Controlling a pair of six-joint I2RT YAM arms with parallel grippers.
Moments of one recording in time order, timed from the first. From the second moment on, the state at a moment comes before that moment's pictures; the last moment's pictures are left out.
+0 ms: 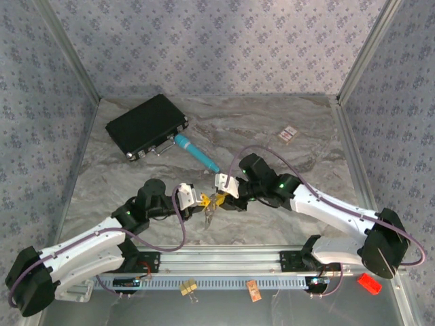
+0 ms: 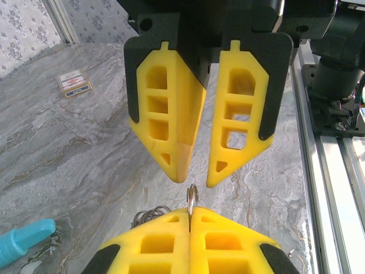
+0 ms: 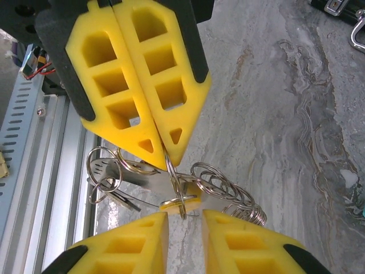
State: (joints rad) left arm -0.83 0.81 0.38 0.10 0.45 0.25; right arm 0.86 1.20 0.86 -0.40 -0.49 -0.43
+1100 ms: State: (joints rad) left arm -0.83 0.81 0.37 0.14 0.46 0.25; right arm 0.84 1.18 0.78 -0.32 -0.51 -0.38
